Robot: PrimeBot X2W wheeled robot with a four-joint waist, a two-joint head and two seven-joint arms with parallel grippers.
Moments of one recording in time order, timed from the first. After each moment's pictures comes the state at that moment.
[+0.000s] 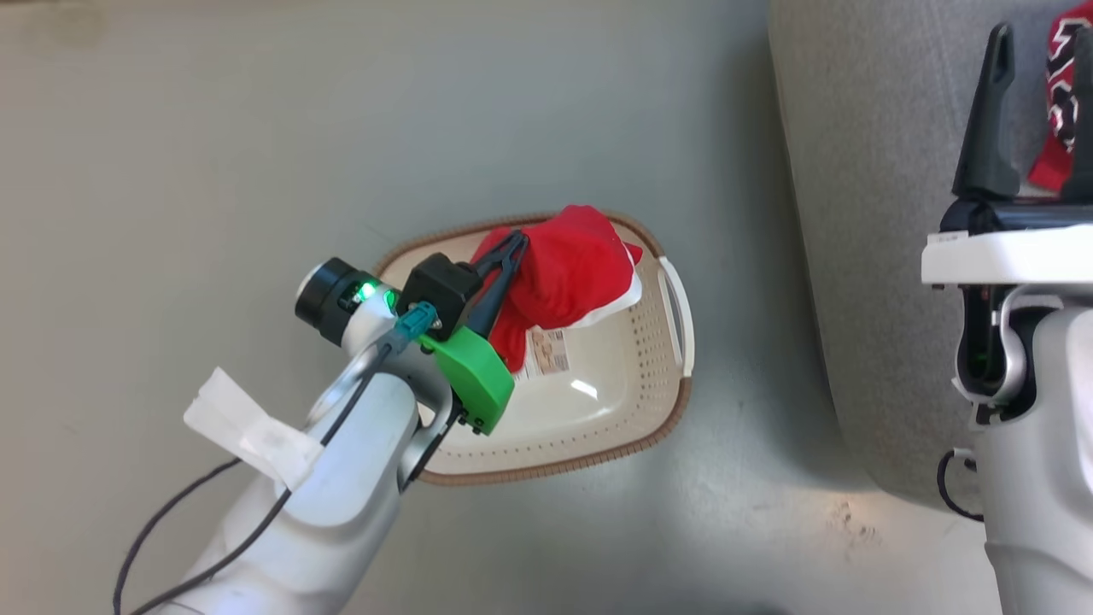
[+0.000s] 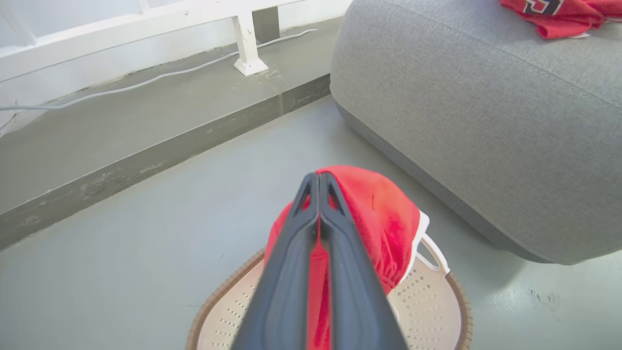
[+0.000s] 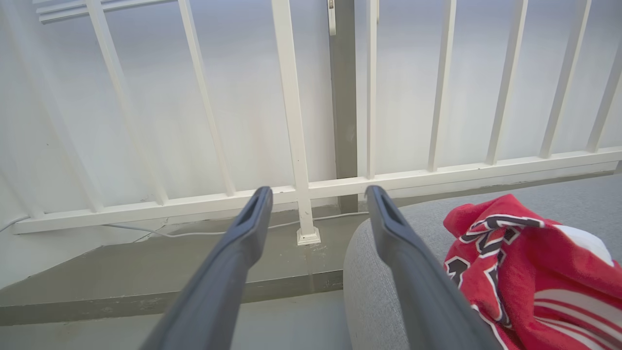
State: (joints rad) left arm -0.66 0.04 -0.76 0.59 -0.35 -0.10 -0.25; right arm -0.37 -0.10 -0.01 0.01 0.20 -0.06 -0.25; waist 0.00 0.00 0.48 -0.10
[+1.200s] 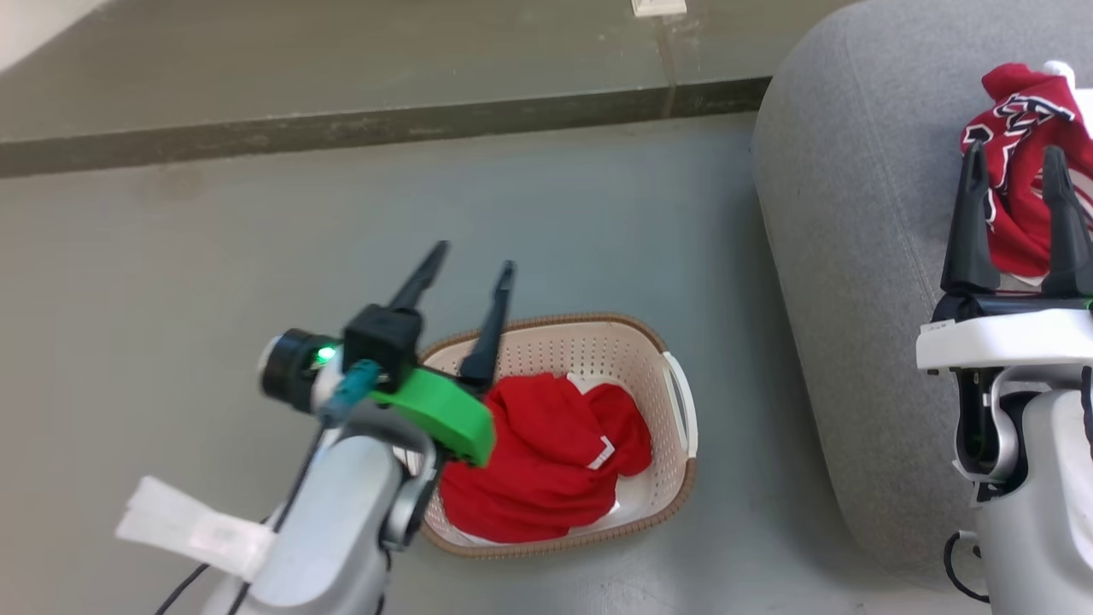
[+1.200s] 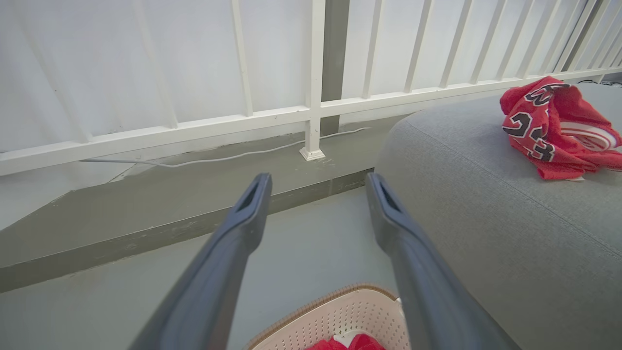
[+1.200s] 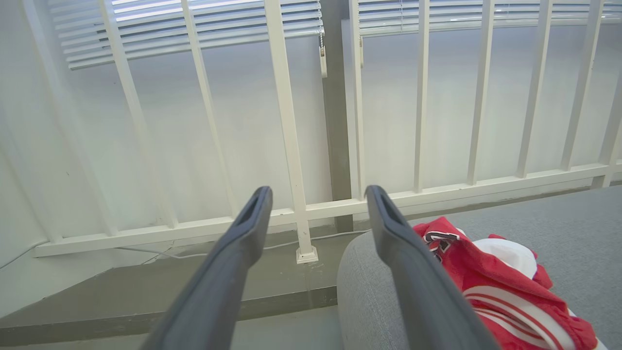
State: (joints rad) left arm -0.46 0.07 -0.65 0.32 -0.41 0.06 -0.24; right arm -0.21 -0.10 -0.03 0.03 0.19 -0.04 -0.25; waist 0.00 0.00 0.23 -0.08
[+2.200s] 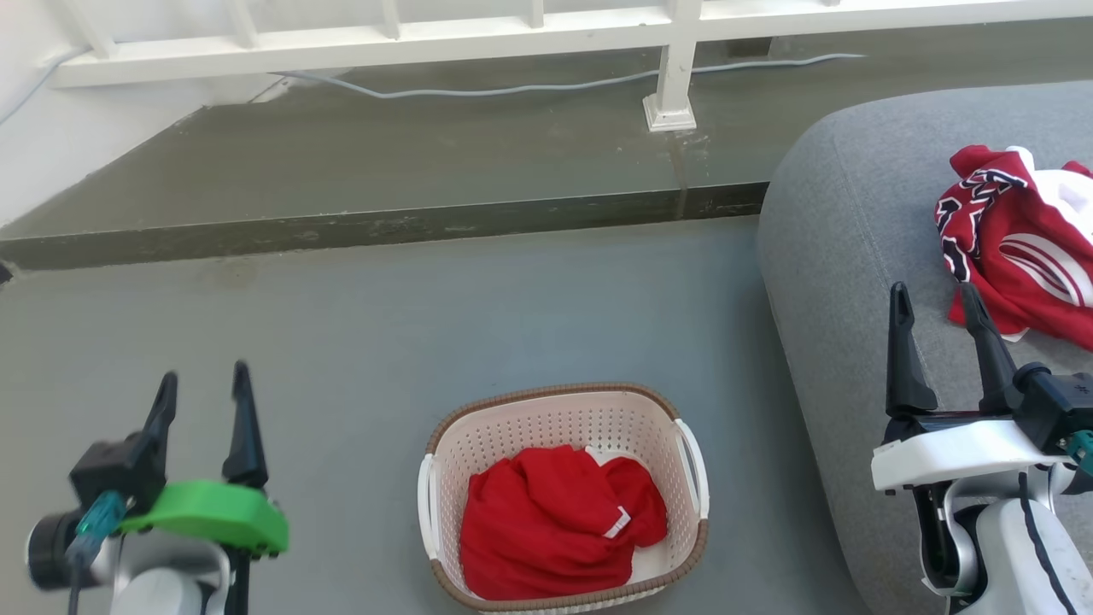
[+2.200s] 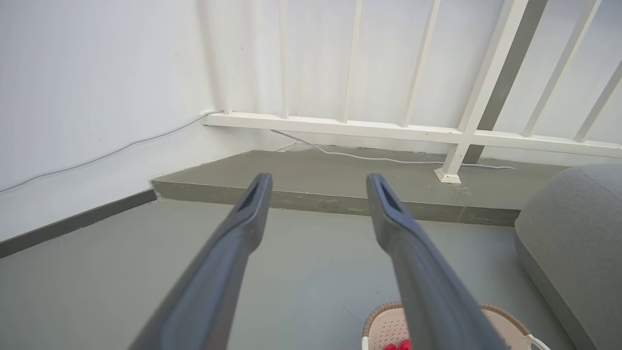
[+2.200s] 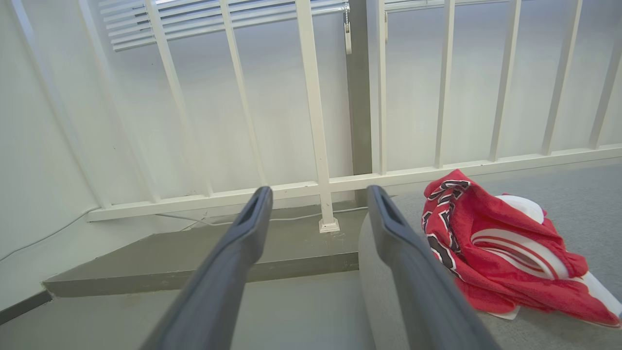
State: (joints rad) left arm -0.10 0.21 -0.22 0.20 -0.47 0.12 -0.25; right arm -0.01 -0.07 0.03 0.04 0.18 -0.03 -0.25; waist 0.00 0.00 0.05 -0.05
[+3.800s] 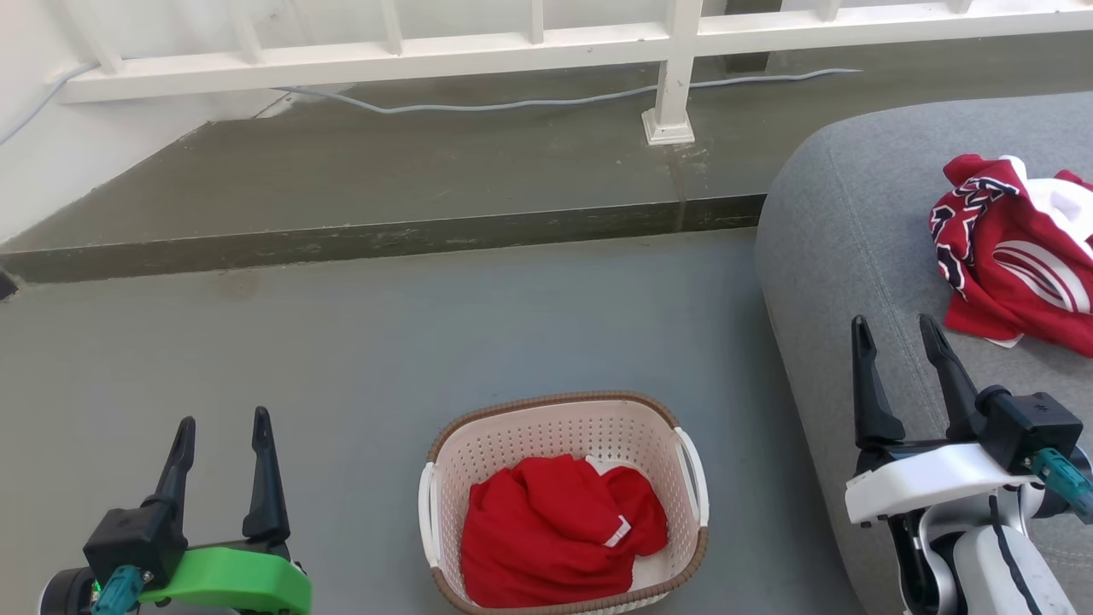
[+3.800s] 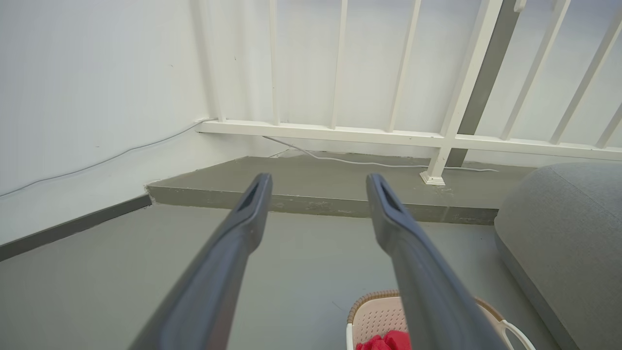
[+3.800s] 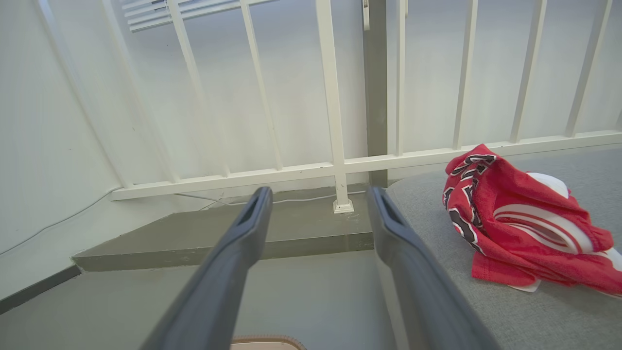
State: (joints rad) left arm 0.10 0.15 -0.15 -0.03 -0.35 0.12 -0.21; right arm 0.04 -0.06 0.09 0.01 0.19 -0.03 -0.20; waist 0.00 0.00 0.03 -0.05
